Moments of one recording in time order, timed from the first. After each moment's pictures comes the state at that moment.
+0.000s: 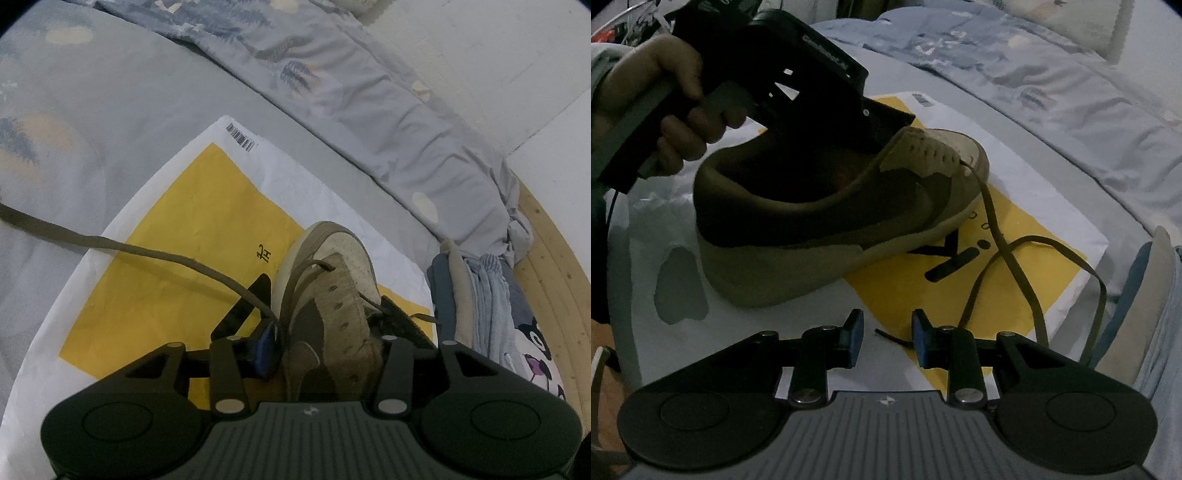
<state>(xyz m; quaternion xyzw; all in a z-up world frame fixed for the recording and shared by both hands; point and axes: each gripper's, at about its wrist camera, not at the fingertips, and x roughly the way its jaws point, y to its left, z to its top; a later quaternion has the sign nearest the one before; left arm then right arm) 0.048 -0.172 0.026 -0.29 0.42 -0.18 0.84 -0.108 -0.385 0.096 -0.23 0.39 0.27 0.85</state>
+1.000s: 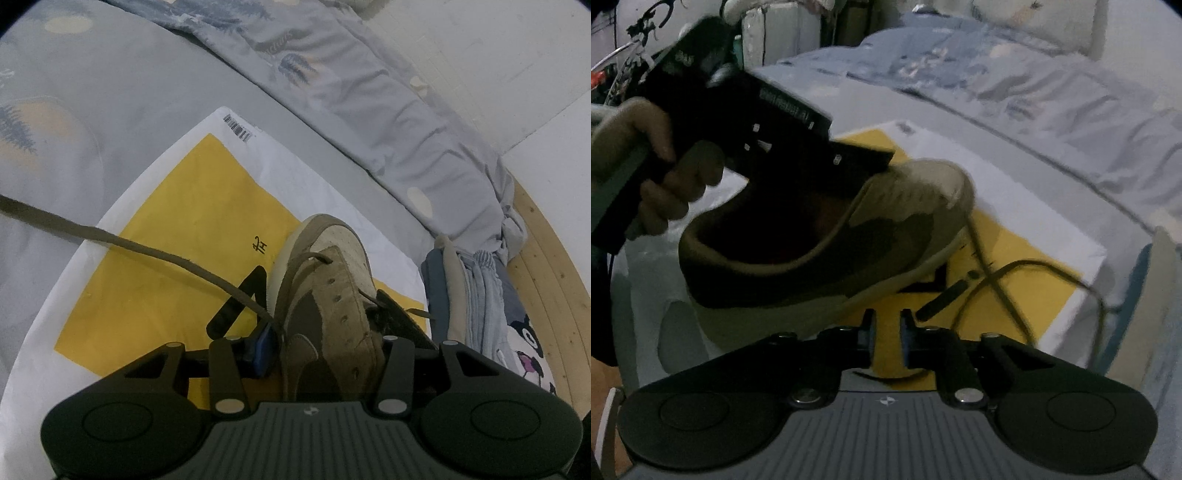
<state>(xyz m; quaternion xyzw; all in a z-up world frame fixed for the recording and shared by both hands) 0.047 -0.175 0.025 -0.30 0.43 -0.19 0.83 -0.092 -0.391 0.114 -0.18 0.37 0.27 0.87</state>
